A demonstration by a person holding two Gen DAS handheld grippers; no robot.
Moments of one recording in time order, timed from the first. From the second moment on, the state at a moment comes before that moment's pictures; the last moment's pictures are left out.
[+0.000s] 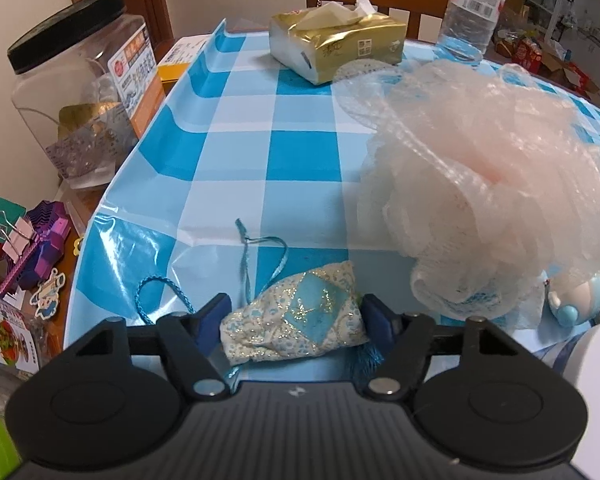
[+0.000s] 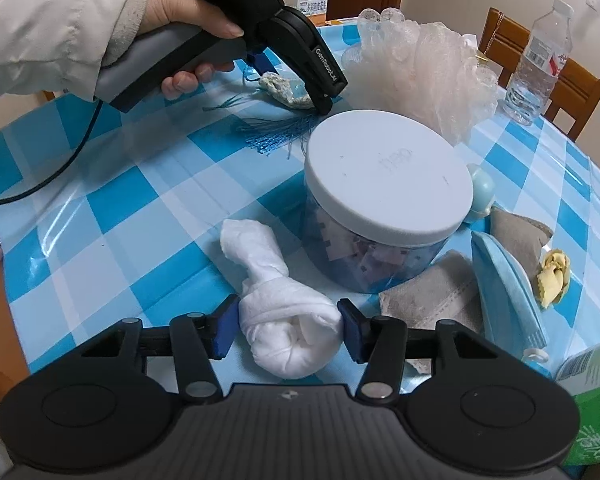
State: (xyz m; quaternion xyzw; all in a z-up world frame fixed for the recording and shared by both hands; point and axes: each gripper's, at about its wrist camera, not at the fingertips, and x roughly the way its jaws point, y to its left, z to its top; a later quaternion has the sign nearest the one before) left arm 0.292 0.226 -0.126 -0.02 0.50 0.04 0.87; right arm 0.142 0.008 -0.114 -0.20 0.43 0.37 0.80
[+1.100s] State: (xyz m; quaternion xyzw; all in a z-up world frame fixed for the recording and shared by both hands) left arm 0.236 0.218 -0.077 -0.01 0.49 -0.02 0.87; right arm 0.130 -0.010 -0.085 -0.19 0.42 0.36 0.81
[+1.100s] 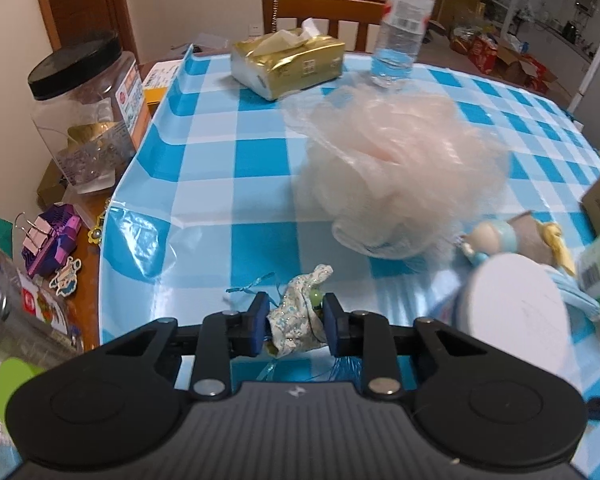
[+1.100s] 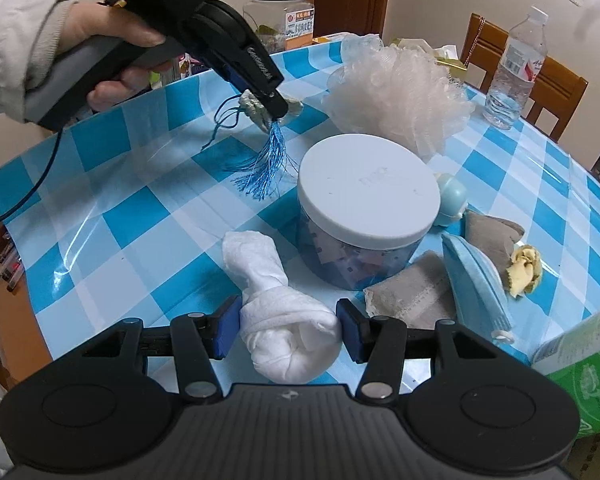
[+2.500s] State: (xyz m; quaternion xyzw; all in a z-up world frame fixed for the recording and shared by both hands) left arm 0.121 -0.007 0.039 0.09 0.46 -0.27 0.84; right arm 0.088 -0.196 -0.016 -0.14 0.42 0.24 0.86
